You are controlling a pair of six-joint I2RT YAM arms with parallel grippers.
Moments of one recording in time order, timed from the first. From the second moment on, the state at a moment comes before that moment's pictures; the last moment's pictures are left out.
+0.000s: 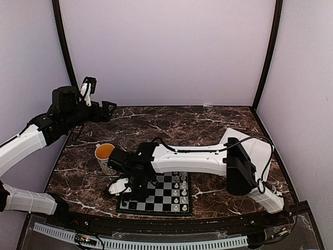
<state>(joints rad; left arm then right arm) -0.43 1.09 0.95 -0.15 -0.01 -0.15 1.33 2.46 2.24 -1.05 -0.12 -0.62</state>
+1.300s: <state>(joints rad) -0.41 1.21 0.96 -0.19 -0.18 -0.09 0.86 1.71 1.64 -0.70 0.10 -0.59</state>
